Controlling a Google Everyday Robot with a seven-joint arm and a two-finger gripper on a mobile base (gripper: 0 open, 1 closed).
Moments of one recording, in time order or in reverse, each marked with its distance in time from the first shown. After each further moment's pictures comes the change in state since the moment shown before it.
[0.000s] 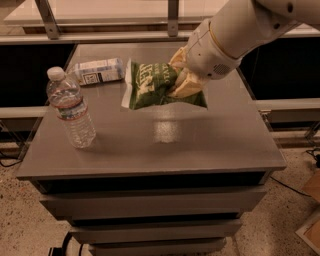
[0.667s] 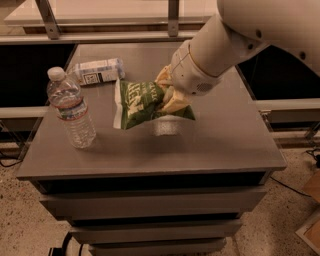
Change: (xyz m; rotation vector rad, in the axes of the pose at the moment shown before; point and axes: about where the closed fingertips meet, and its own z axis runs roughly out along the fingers) arm -0.009 0.019 0.038 -0.047 0.017 -0.078
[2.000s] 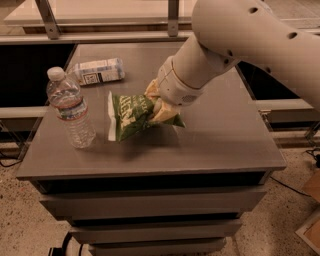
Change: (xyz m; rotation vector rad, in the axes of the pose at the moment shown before) arm 0.001 0.004 0.044 -0.044 0.014 -0.051
